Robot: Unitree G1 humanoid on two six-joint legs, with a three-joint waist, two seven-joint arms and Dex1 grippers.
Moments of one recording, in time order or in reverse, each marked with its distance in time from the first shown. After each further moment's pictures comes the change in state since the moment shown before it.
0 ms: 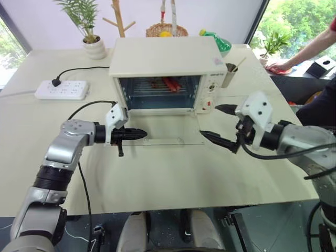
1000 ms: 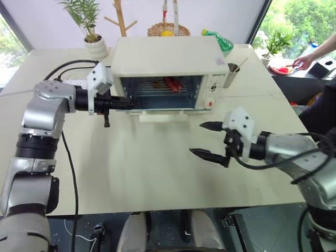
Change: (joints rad) left arm -0.298 0.111 0.033 0.134 -0.015 0.015 -0.164; right arm 0.148 0.002 -0.053 -0.057 0.064 0.020 0.196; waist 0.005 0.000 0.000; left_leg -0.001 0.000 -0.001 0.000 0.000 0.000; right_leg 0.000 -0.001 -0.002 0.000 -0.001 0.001
